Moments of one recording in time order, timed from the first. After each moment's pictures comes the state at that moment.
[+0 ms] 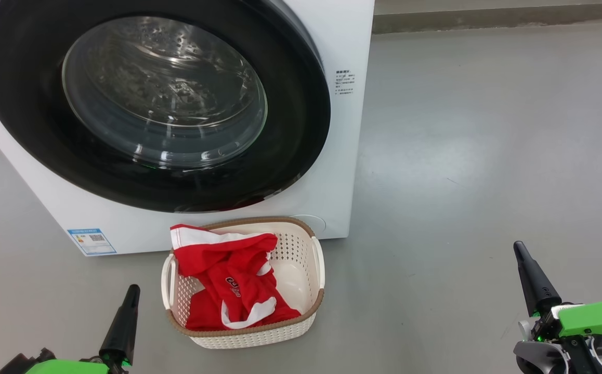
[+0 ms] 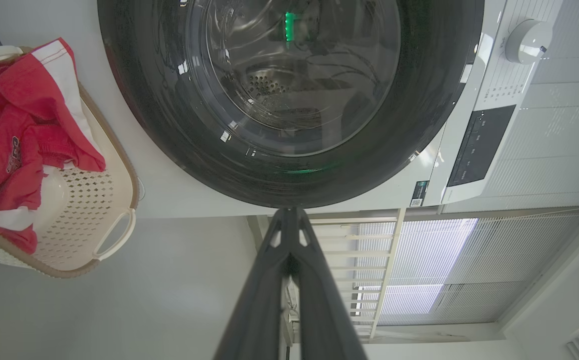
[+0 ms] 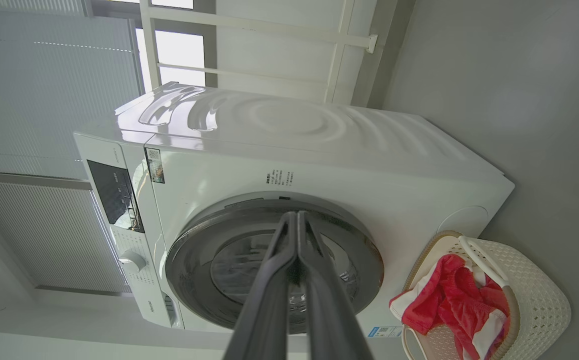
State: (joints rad) left arm -0.07 0.04 0.08 0.26 -1.60 -0.12 0.11; right arm -0.07 -0.03 -0.13 0.27 1.60 0.13 0.11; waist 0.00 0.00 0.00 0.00
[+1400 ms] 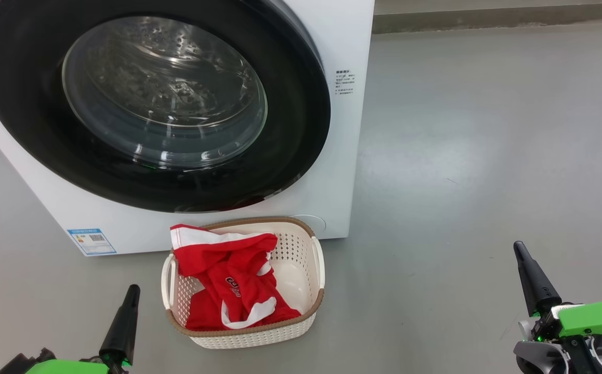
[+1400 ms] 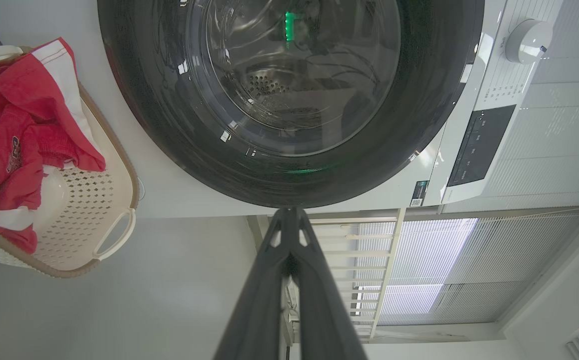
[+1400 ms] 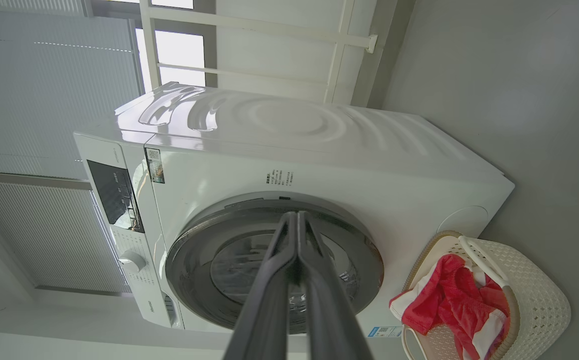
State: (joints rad) left arm -0.07 0.04 0.08 0.26 -1.60 -0.12 0.11; right arm -0.07 -0.03 -0.13 0.27 1.60 0.13 0.11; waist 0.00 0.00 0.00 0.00
